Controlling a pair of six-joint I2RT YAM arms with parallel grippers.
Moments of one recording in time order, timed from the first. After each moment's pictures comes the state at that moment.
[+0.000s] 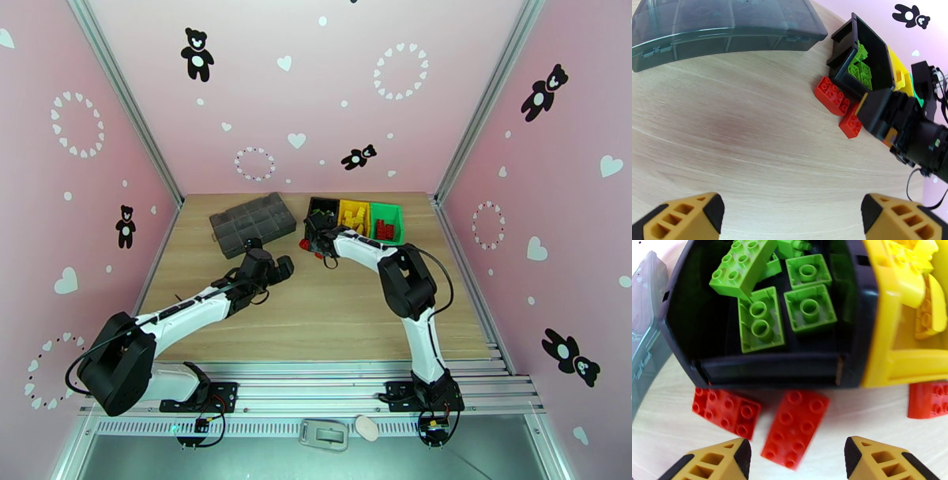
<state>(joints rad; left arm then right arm) -0.60 1.38 0.74 -0.06 -0.19 -0.85 0.63 2.19 1.67 -0.53 0.33 0.72</state>
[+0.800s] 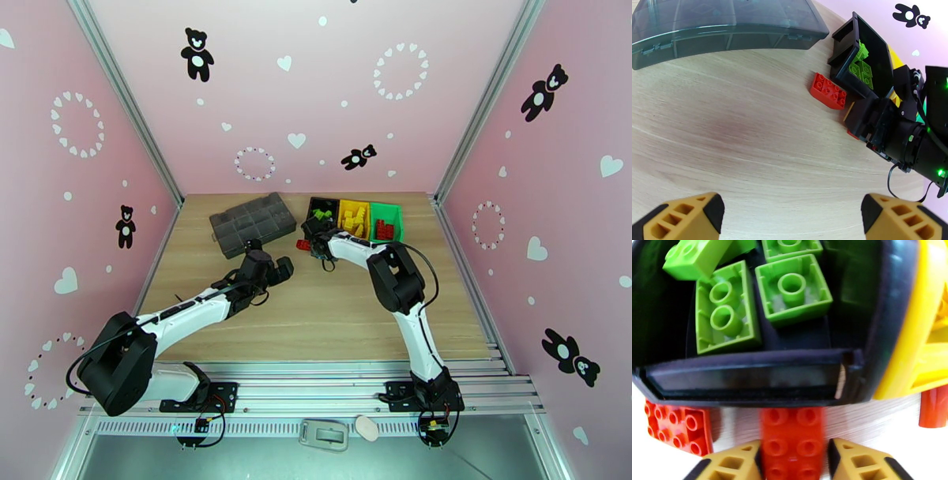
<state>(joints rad) -0.60 1.38 0.72 -0.04 -0.19 -0.85 0.63 2.26 1.67 -0.53 0.39 0.72</state>
